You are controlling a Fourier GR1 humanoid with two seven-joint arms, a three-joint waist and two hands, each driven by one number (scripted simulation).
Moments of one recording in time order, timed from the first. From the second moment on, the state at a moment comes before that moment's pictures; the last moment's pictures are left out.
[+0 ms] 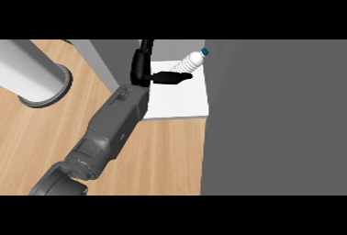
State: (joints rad) left arm -1.10 0.00 0.01 -0.24 0.28 0.35 -0.70; right arm 0.56 -0.12 0.36 -2.11 -0.23 0.11 -0.25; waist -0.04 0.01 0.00
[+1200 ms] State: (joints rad) left arm -0.70 0.00 -0.27 -0.88 0.43 0.20 -0.52; right arm 0.64 -0.12 0.41 -2.16 -0.19 0.06 -0.23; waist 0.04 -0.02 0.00
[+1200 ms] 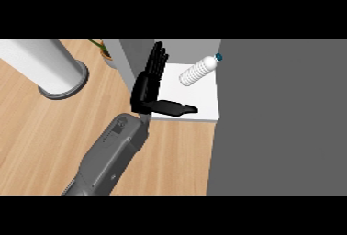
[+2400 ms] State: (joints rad) left arm 0.29 0.33 -0.44 -2.12 0.43 0.28 -0.36; right arm 0.56 -0.29 0.58 -2.25 0.01 0.15 -0.08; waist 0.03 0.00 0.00
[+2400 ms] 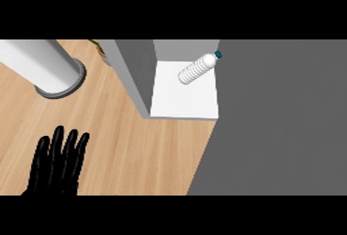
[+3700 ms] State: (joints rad) left arm 0.83 0.53 0.02 -2.29 0.81 -0.18 -0.51; right arm 0.04 -0.03 0.78 -2.13 0.05 -0.10 0.38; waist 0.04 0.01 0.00
